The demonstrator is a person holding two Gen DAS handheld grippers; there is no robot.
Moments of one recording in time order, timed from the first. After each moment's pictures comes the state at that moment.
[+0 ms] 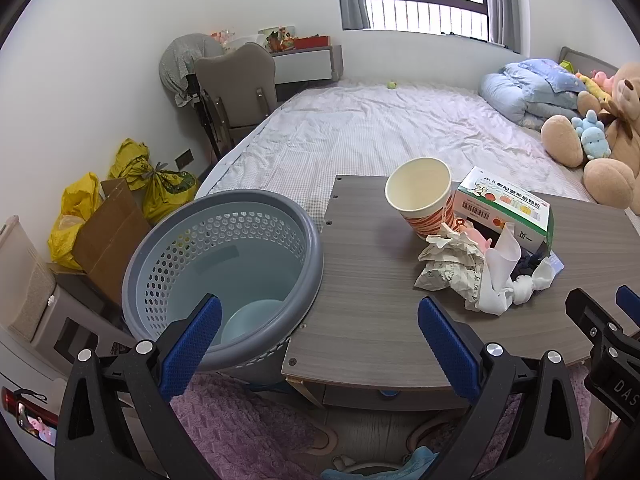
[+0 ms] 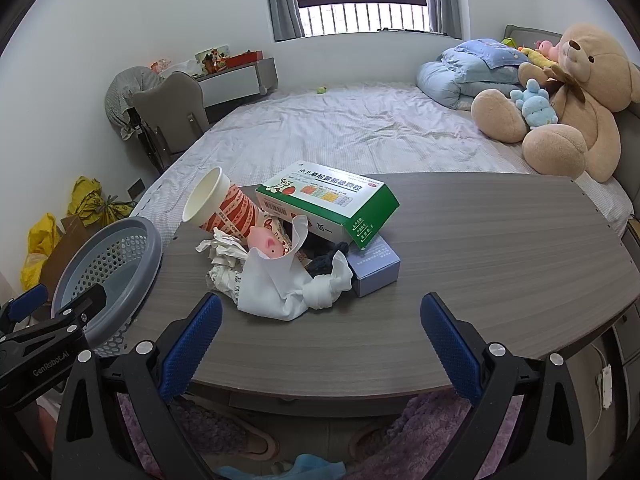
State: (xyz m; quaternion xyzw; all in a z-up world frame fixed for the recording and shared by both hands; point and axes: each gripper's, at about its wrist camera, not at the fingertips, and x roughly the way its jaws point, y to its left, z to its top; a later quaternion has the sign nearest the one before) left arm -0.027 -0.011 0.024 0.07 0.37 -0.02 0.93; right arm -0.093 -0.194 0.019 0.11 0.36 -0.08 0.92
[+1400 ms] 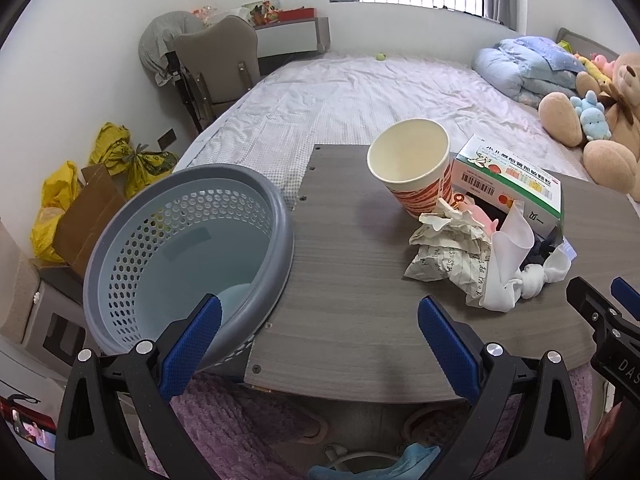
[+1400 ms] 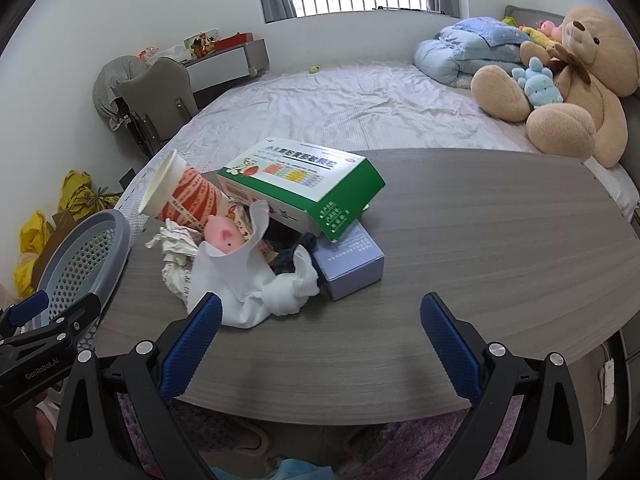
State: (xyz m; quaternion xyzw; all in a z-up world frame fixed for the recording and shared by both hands) left arm 0.001 -0.031 -0.012 0.07 0.41 -0.04 0.91; right arm -0.061 -0.230 -0.021 0.12 0.39 -0.08 0.91
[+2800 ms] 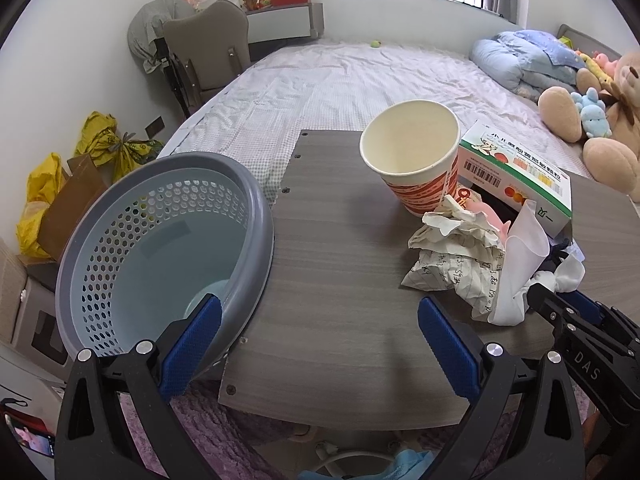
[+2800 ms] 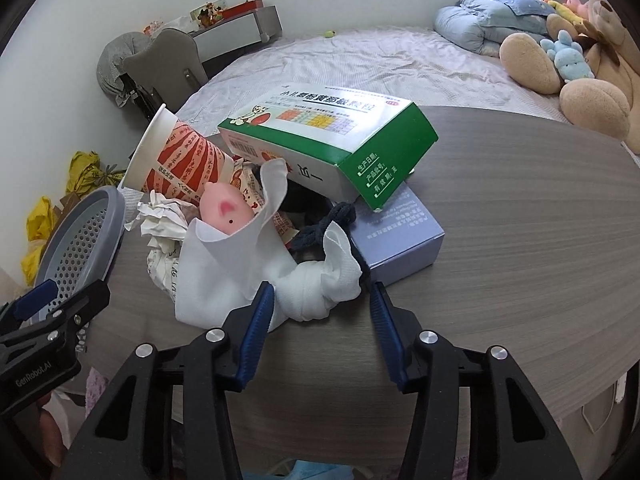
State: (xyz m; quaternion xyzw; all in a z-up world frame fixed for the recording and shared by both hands) left arm 0.026 -0.035 -0.031 0.06 0.44 -0.05 0.90; right arm -0.017 -0.216 -0.057 0.14 0.44 -0.04 0.89
